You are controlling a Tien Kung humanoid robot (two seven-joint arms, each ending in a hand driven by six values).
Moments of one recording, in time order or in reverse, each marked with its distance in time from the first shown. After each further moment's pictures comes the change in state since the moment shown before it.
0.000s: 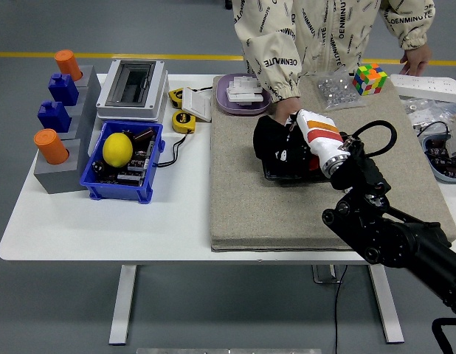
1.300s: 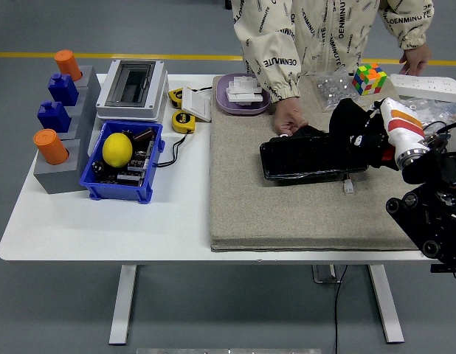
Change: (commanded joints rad) left arm 0.002 -0.003 -0.009 -0.002 0.003 0.000 0.000; right arm -0.096 -0.169 0.240 0.048 -0.038 -0.004 -0.002
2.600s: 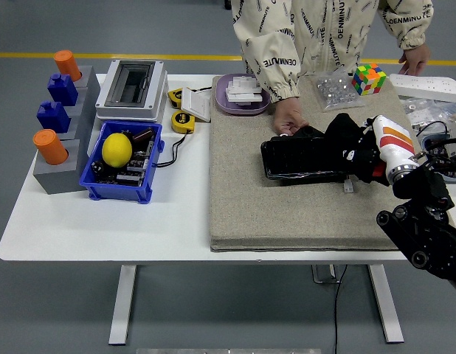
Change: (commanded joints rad) left arm -0.002 -0.002 0.010 0.000 -0.007 0.000 0.000; right arm -0.029 0.075 -0.014 -0.049 0.007 -0.004 0.017
